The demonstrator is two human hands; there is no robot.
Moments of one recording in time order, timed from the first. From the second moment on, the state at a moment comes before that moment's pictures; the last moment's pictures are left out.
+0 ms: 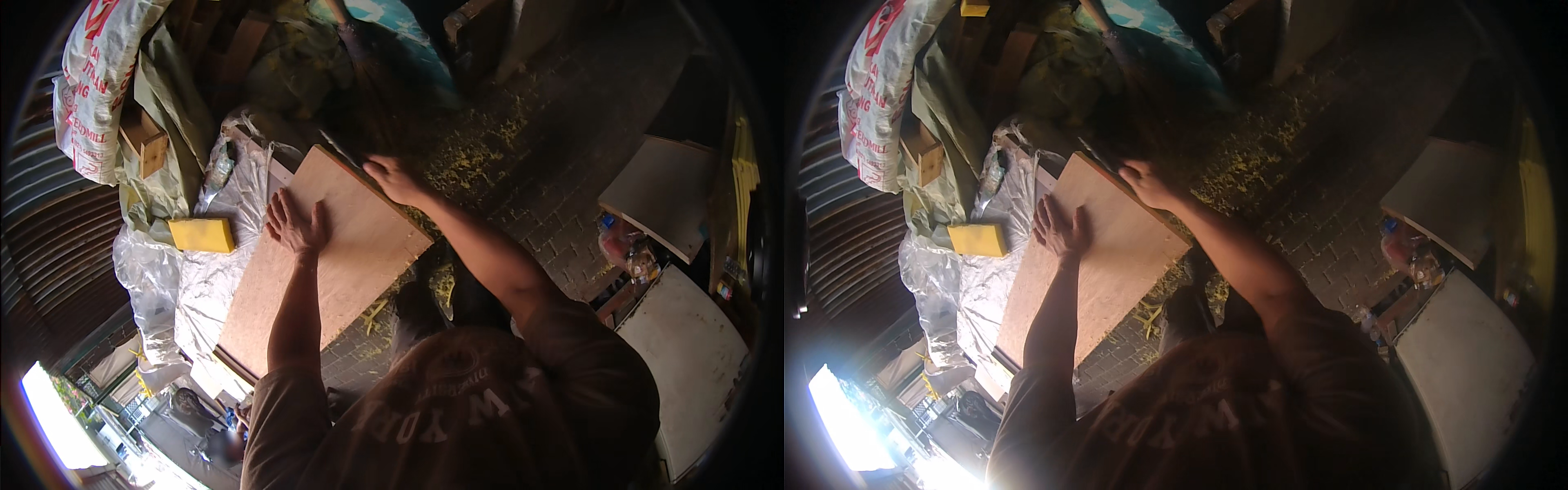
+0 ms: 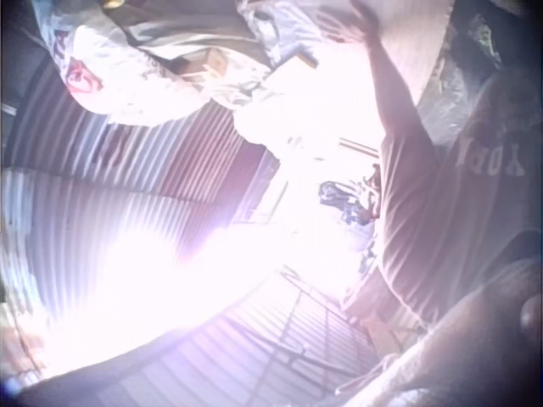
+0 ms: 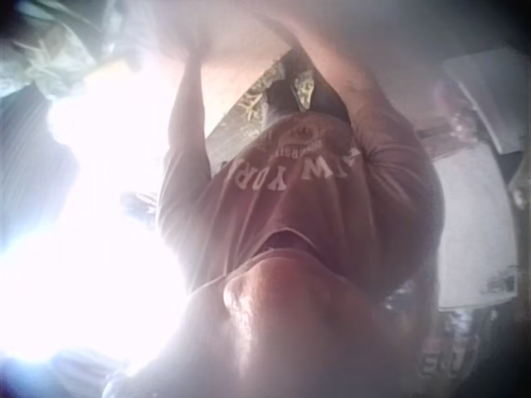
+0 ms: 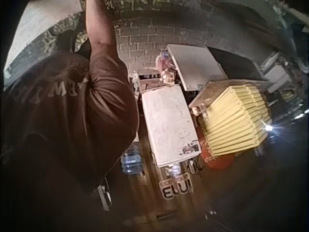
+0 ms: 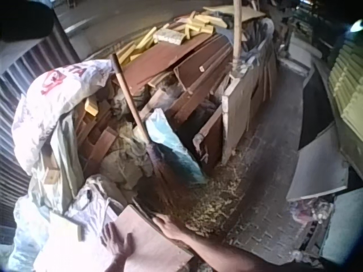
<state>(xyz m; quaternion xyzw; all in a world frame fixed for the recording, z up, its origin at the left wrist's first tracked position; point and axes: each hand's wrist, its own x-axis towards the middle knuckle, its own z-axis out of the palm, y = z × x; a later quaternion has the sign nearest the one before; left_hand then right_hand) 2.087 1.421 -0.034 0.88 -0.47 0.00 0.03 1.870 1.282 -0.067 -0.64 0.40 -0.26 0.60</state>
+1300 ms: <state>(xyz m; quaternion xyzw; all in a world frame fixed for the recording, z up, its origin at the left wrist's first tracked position) 2.089 1.438 -0.037 0.90 -0.44 -0.03 0.02 1.624 1.378 0.054 -0.64 0.39 0.15 0.65</state>
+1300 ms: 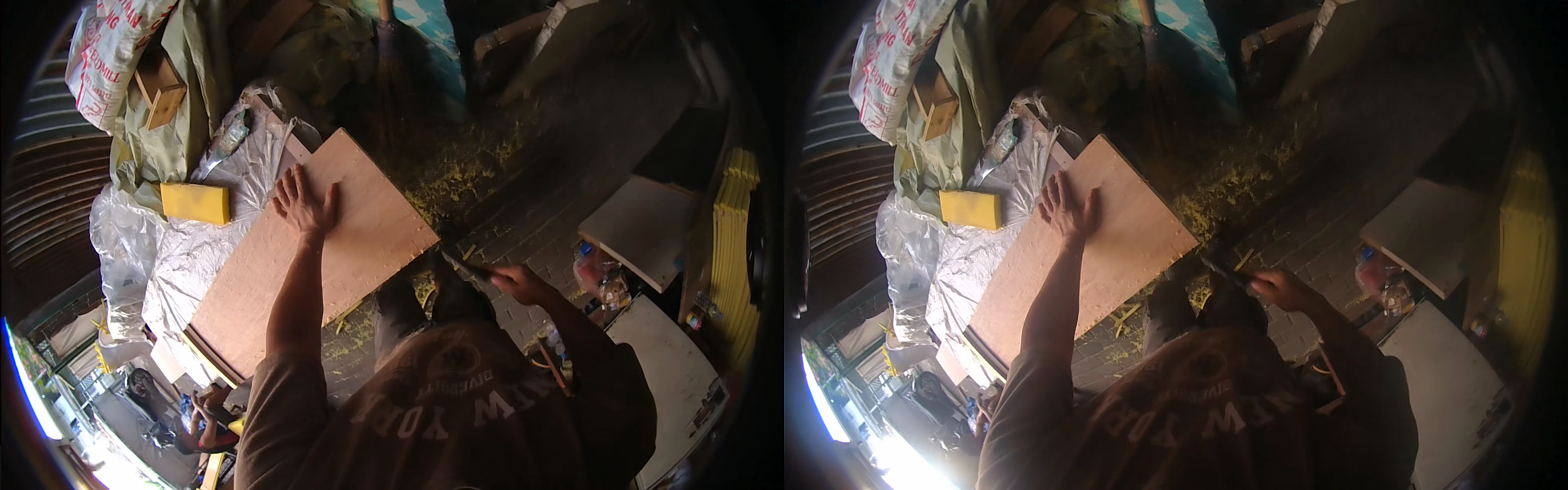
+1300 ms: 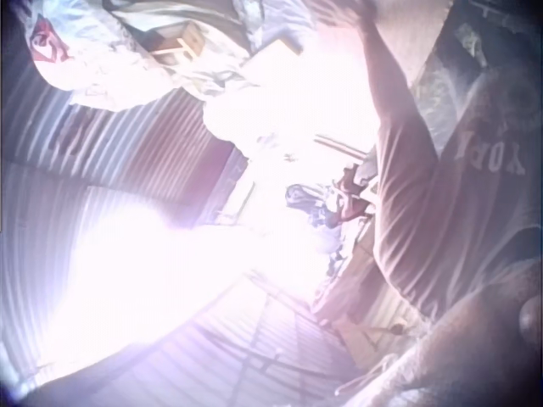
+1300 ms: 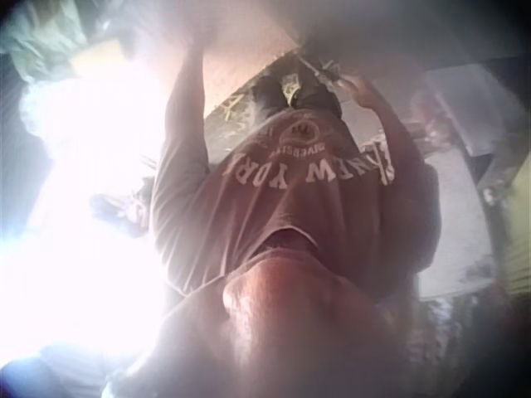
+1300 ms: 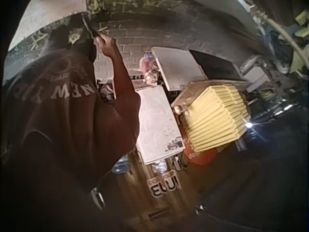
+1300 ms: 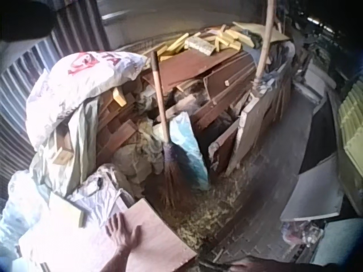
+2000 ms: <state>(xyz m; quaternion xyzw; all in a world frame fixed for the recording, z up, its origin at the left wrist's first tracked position) 2.094 1.449 -0.010 0.88 -0.45 -0.13 0.11 1.733 1.285 0.075 -0.72 0.51 -0.03 0.47</state>
